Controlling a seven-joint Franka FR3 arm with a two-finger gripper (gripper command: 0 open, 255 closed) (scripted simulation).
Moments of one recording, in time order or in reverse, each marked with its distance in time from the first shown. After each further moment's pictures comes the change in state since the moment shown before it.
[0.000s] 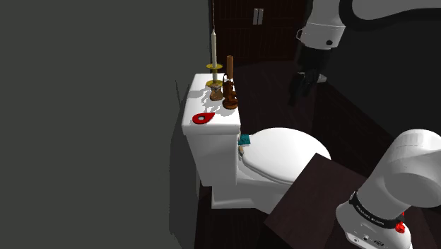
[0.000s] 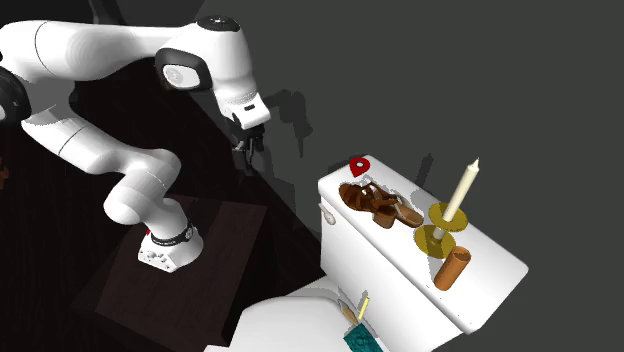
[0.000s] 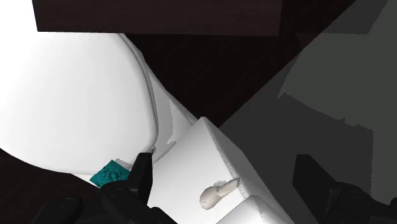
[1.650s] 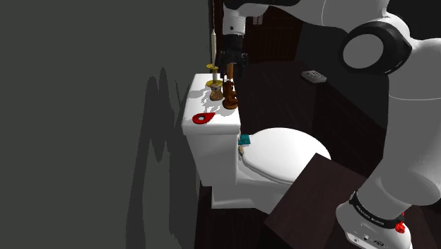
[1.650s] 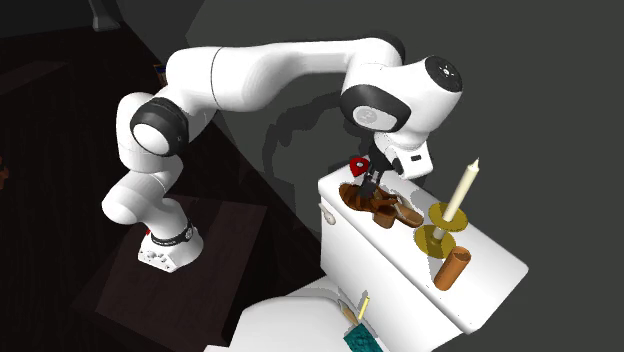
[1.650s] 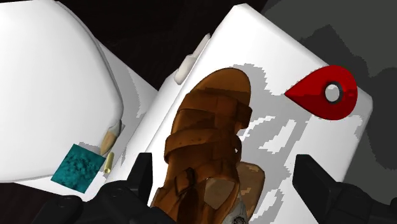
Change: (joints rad) arm -0.069 1.198 -0.055 1.250 0.151 -0.325 0.165
